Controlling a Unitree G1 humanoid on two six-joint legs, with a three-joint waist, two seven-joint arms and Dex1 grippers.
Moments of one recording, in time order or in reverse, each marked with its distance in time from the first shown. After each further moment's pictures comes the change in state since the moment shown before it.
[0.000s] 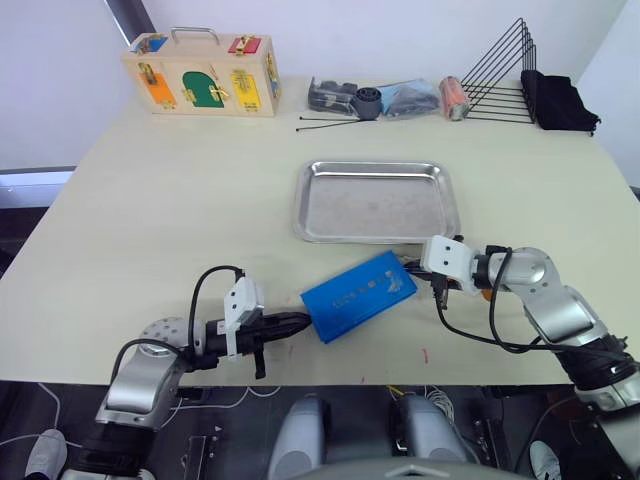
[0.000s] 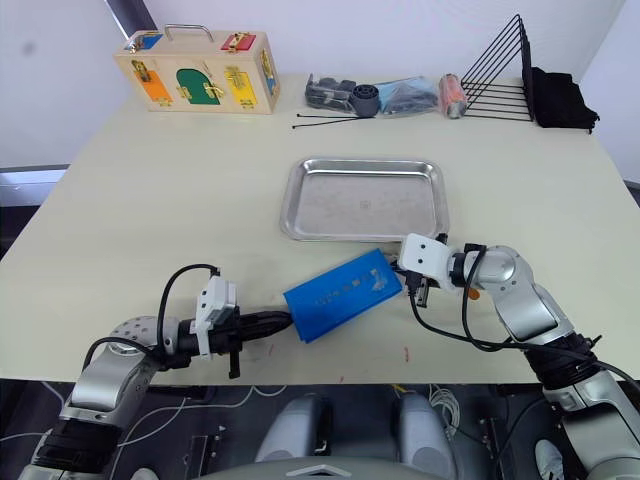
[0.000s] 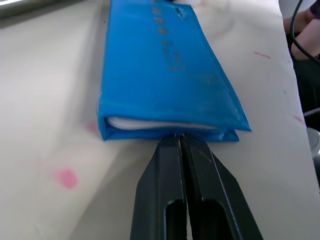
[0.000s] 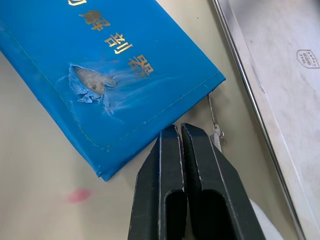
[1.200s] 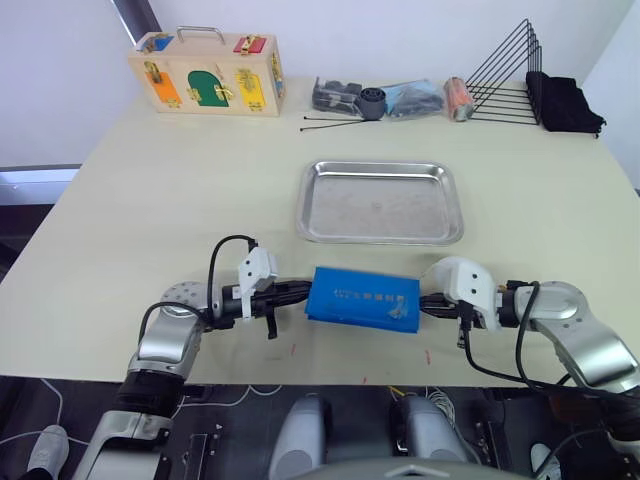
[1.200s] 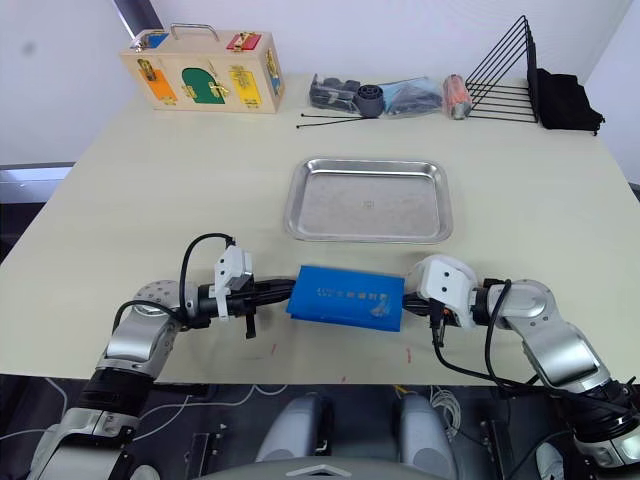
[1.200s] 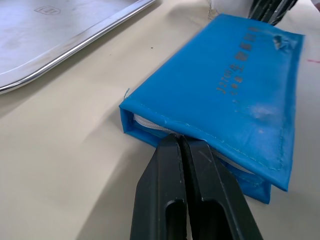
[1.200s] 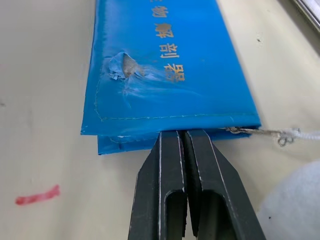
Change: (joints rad) left arm -0.253 -0.058 -0.049 0.261 0.099 -0.119 -0.054; right arm 0.254 -0.074 -0.119 -0.224 0.199 0.122 0.066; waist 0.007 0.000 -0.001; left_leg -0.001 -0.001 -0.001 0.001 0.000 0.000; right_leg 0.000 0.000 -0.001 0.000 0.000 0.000
